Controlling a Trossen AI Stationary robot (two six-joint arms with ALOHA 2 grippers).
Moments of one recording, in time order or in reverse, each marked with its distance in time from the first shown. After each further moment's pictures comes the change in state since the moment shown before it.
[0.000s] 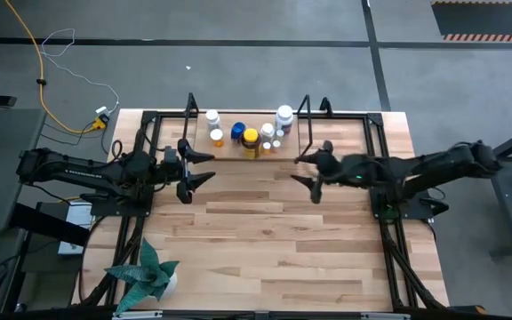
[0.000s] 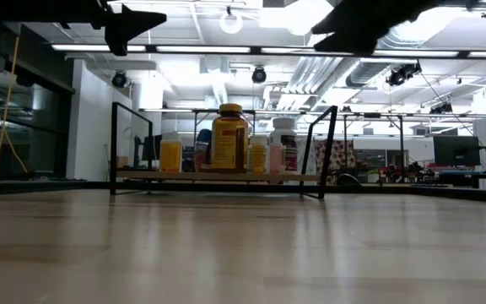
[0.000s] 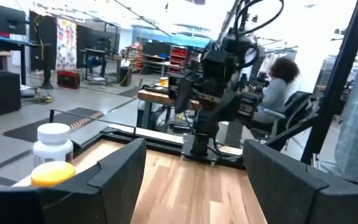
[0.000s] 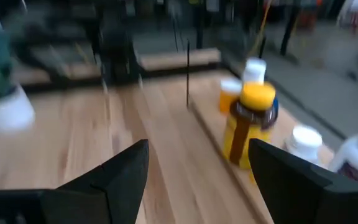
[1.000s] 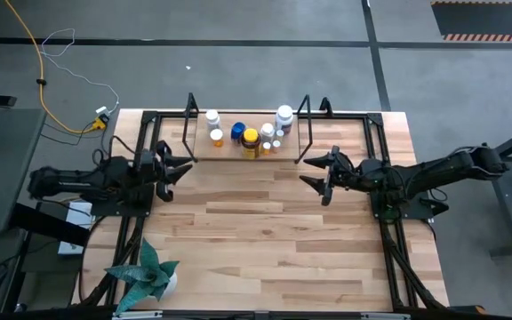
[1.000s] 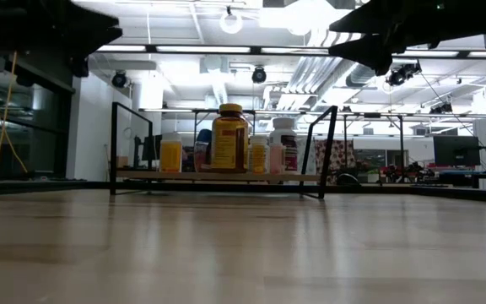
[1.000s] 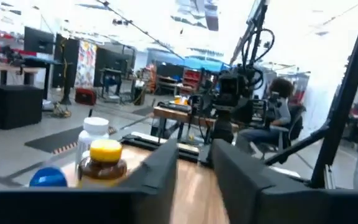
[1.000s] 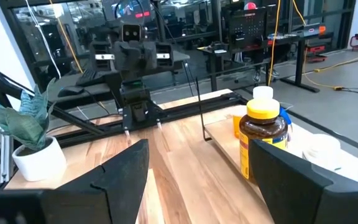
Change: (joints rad) left arm 0.029 -0.541 -0.235 -0.221 -0.045 -0.001; right arm 0.006 -0.138 -0.320 0.466 -0.034 0.057
